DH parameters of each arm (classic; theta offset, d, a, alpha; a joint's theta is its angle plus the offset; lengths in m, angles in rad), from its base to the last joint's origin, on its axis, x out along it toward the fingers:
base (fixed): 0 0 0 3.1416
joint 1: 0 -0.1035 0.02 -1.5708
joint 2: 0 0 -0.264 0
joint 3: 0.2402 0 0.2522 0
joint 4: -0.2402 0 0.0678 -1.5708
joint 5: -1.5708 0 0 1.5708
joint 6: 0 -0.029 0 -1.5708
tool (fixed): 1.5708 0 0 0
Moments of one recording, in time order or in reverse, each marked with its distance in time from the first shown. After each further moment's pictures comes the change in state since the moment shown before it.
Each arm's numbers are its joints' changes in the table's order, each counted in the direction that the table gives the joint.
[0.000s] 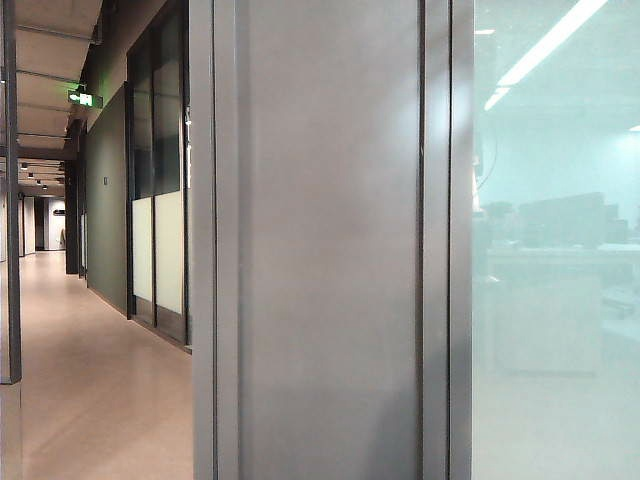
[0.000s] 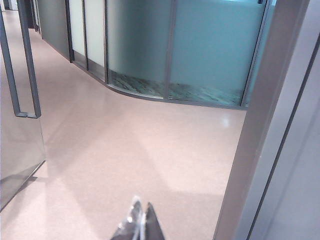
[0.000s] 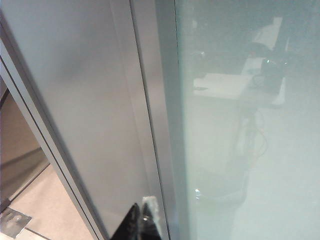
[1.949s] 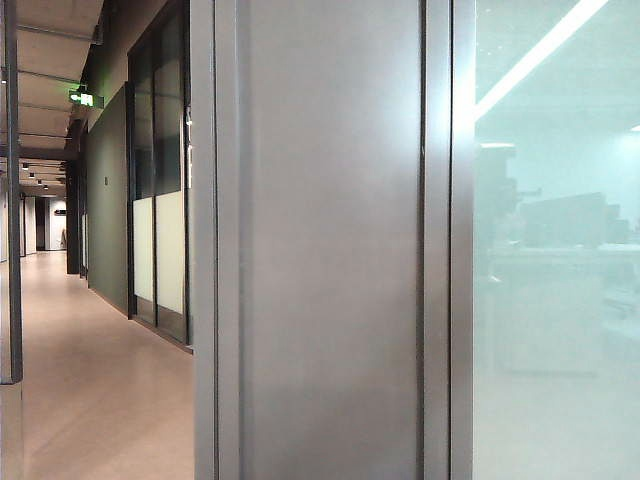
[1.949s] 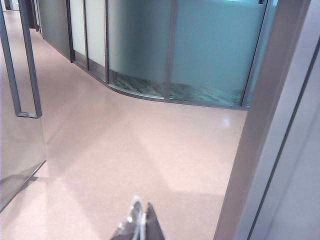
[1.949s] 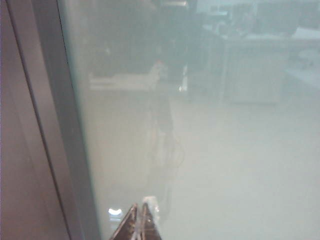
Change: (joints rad) left arm 0.000 0.000 0.000 0.000 0.000 0.000; right arm 0.177 0.681 -1.004 0.506 -0.171 0.048
